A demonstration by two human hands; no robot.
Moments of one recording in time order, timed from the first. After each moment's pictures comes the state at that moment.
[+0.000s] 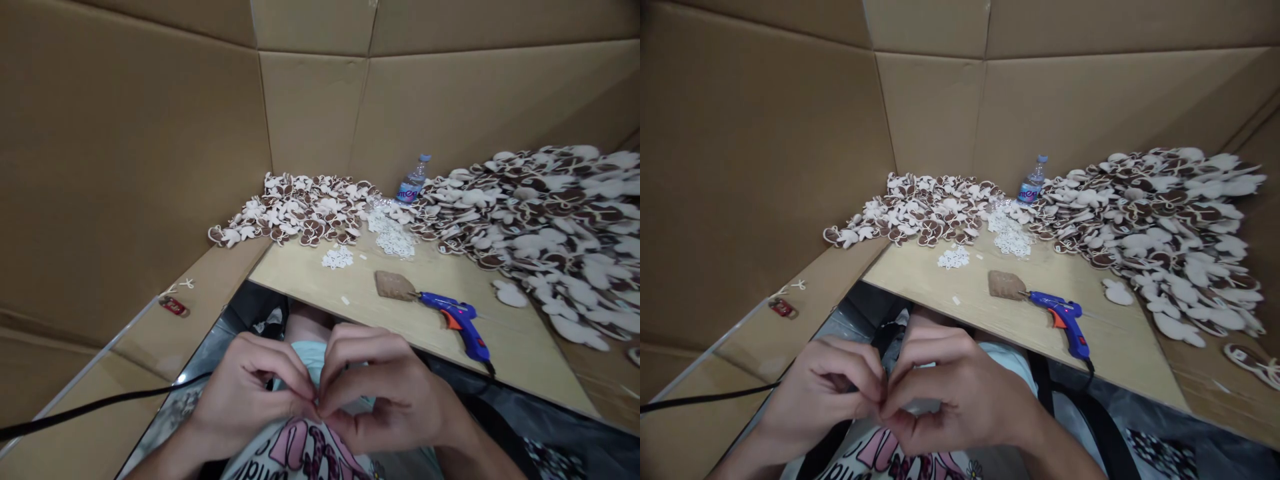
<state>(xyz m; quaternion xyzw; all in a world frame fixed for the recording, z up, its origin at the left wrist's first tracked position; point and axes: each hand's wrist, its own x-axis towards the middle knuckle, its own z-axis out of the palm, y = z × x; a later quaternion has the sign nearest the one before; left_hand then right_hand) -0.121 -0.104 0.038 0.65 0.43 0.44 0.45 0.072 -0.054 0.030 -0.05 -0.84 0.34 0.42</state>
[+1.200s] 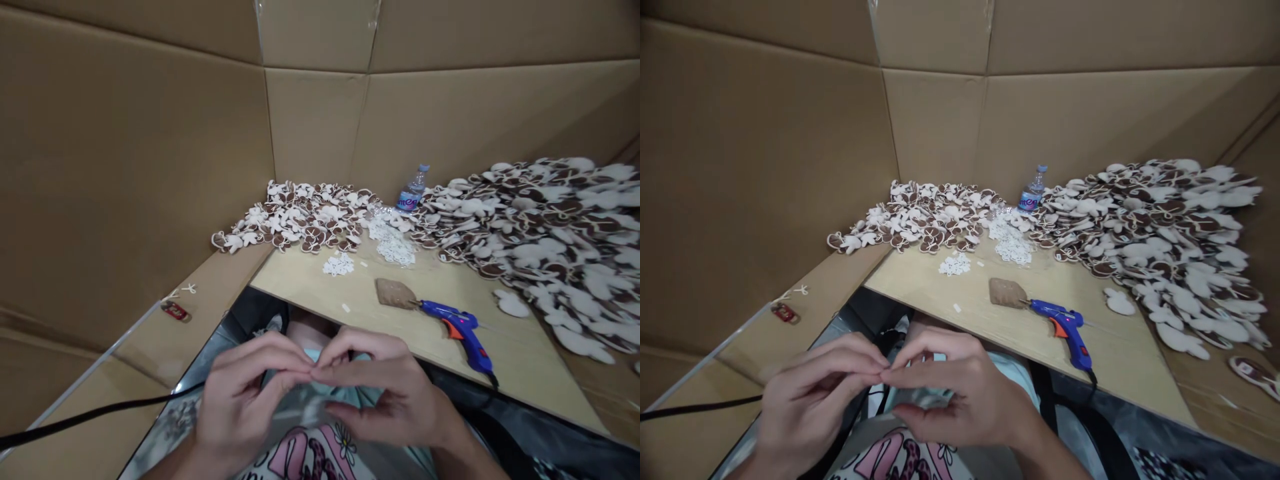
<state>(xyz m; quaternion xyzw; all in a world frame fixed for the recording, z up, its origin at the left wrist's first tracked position) -0.121 -0.110 0.031 0.70 0.41 0.53 0.25 0.076 -0.052 0.015 -0.08 -0.80 0.39 0.45</state>
